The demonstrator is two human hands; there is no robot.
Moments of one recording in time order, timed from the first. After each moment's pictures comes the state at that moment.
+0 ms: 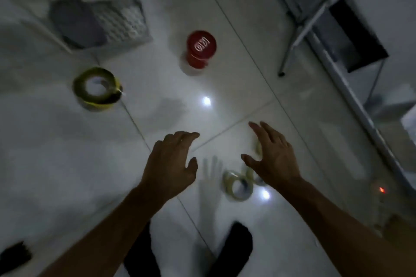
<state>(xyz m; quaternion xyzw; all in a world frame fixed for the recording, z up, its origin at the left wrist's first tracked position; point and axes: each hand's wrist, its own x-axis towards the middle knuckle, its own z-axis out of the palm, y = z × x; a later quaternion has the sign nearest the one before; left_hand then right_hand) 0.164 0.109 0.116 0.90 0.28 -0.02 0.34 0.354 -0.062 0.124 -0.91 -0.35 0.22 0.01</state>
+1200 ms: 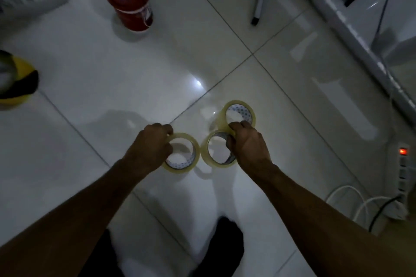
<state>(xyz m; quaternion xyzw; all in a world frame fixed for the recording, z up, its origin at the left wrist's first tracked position) 0.266 0.040 -0.040 0.89 0.27 -0.18 0.32 0.403 -0.153 -0.041 -0.92 -0.28 0.28 0.06</state>
